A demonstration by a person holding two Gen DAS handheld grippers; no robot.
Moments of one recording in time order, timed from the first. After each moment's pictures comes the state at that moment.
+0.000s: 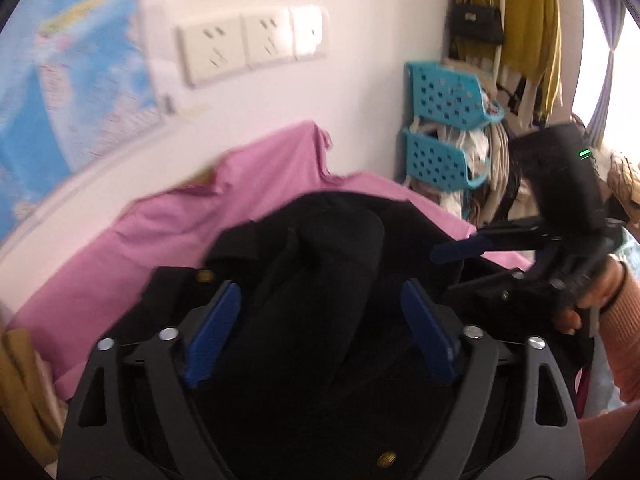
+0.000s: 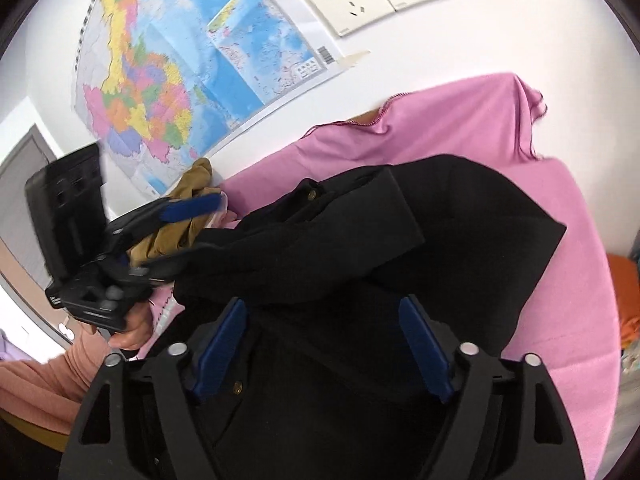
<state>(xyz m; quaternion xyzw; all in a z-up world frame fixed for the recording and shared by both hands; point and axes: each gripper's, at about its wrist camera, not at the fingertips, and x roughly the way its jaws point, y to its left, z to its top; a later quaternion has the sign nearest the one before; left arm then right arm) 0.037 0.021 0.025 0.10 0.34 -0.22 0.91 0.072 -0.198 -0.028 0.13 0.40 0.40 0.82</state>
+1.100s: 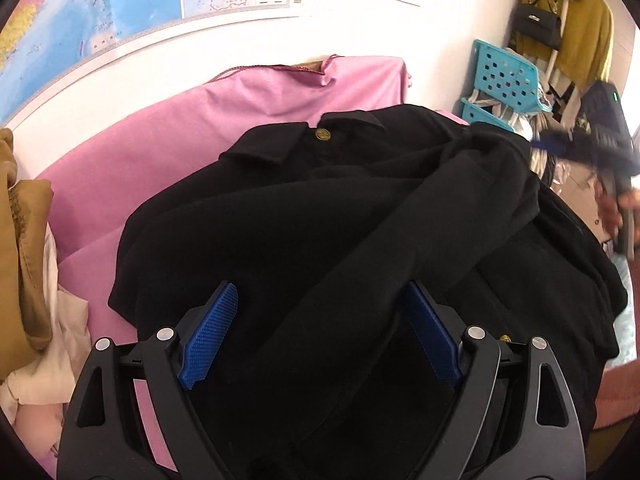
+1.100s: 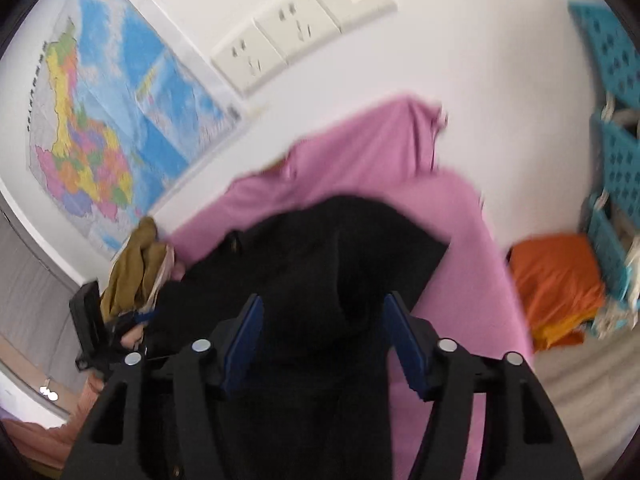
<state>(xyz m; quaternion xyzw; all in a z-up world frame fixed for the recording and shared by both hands) 0.019 0.132 -0.047 0.05 0.42 -0.16 0.89 0.092 -0.262 -0.018 0.17 0.37 0.29 0.87</state>
